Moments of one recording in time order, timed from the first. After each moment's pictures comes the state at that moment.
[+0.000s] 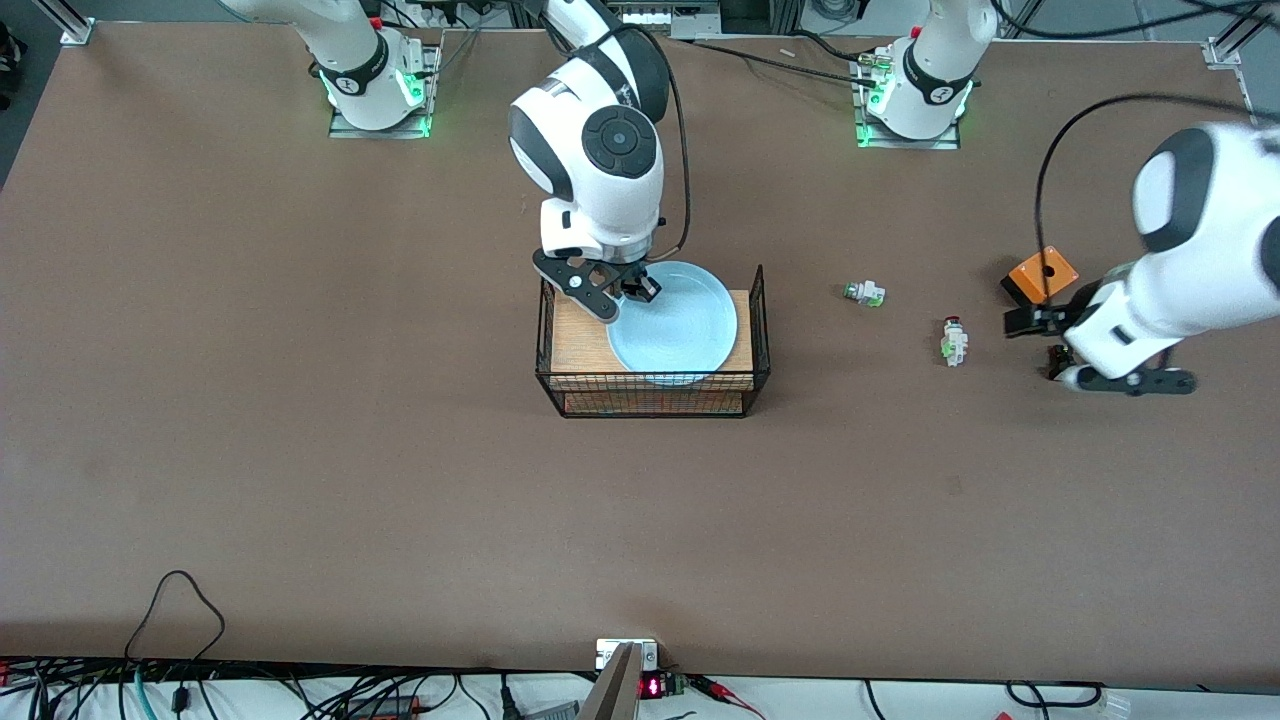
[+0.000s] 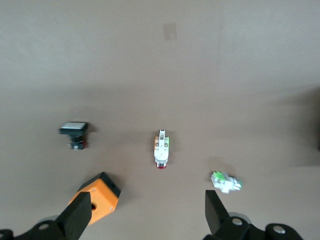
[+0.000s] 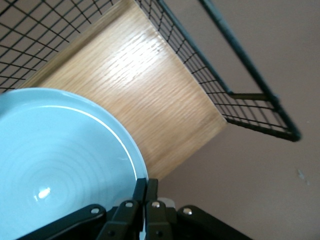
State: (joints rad) left arm 0.15 0.20 -0.17 -1.68 0.06 1.70 -0.01; right arm 0.91 0.56 -0.15 -1.41 0.06 1.89 1.45
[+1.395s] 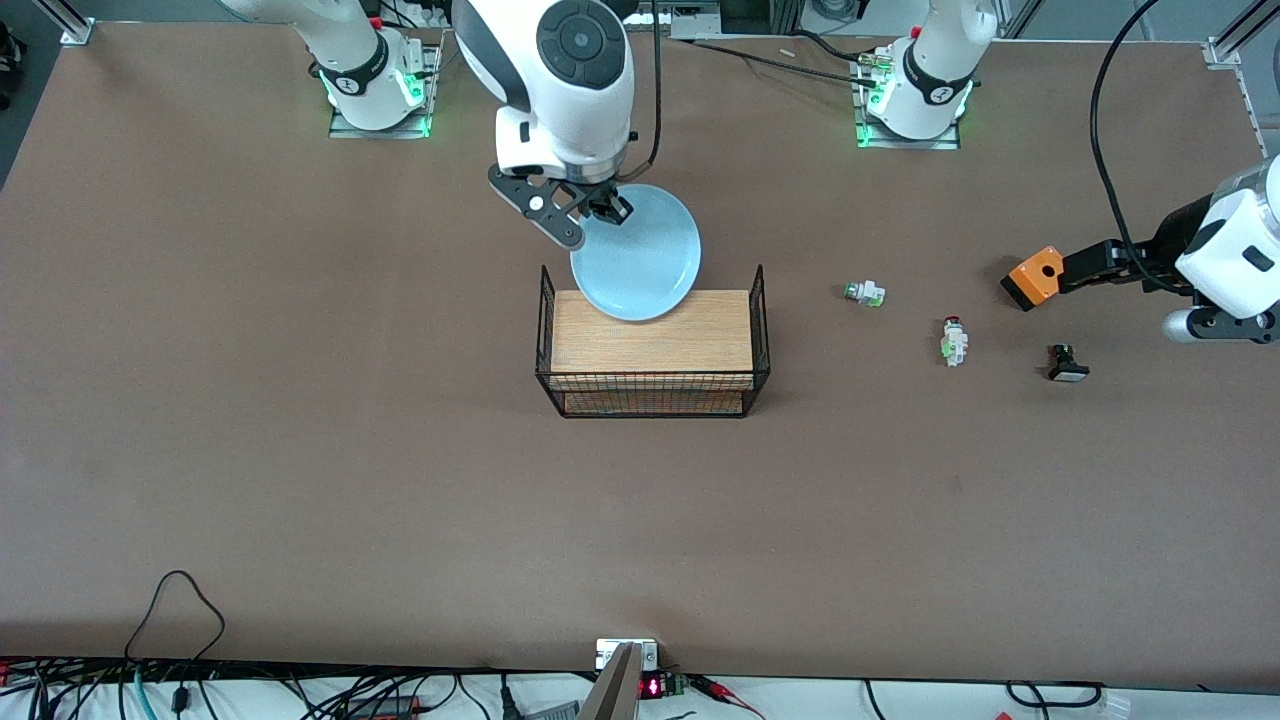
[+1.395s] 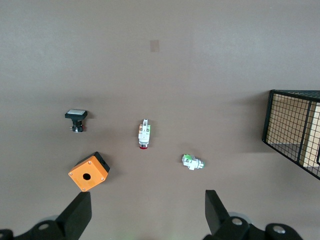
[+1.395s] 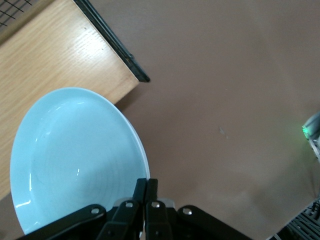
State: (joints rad) left arm -0.01 0.18 0.00 -1.43 -0.04 1.46 -0.05; right arm 0.93 0.37 -0.15 -1.40 0.12 1.56 1.46
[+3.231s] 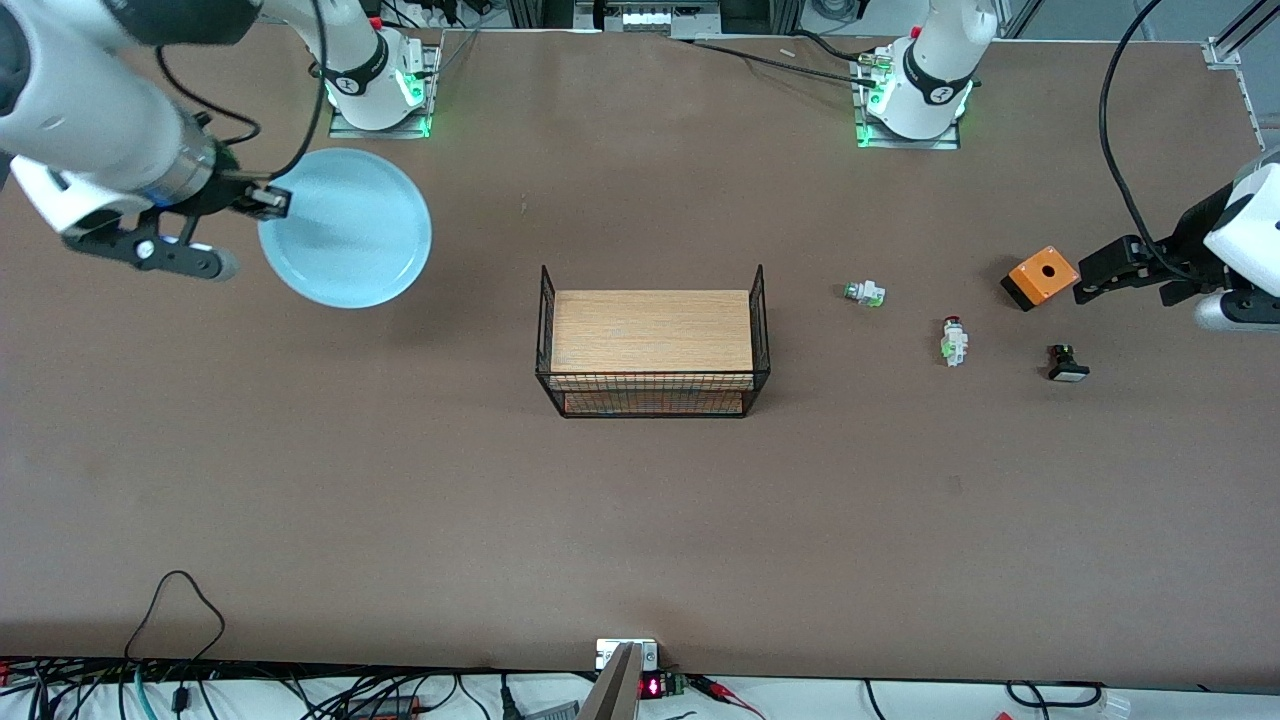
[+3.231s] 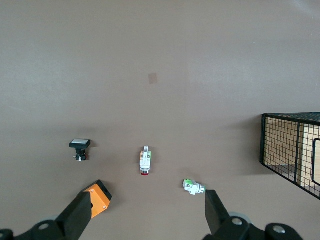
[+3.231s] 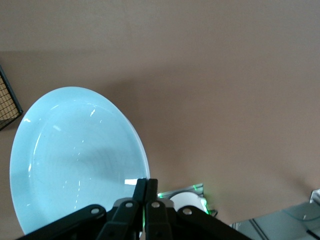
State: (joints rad) left arm 0.00 0.11 0.00 -1.51 -0.04 1.61 -0.01; right arm 0.66 0.19 -0.49 -1.42 -0.02 1.29 0.32
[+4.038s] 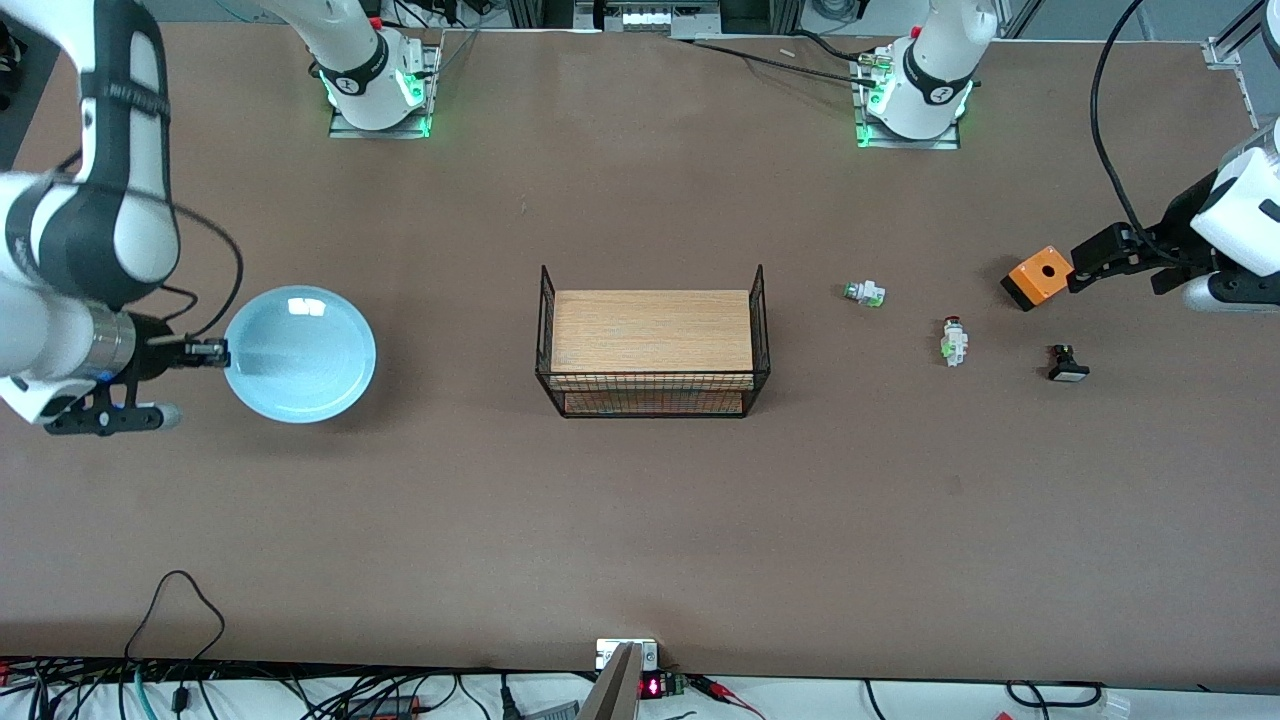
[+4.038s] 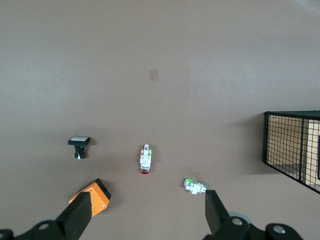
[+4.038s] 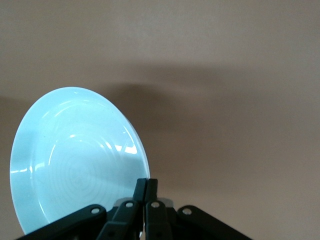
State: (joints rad) left arm 0.00 0.04 0.00 -1.63 -0.04 1.68 -0.01; right arm 0.32 0.49 -0.49 -1.48 0.25 1.71 -0.25
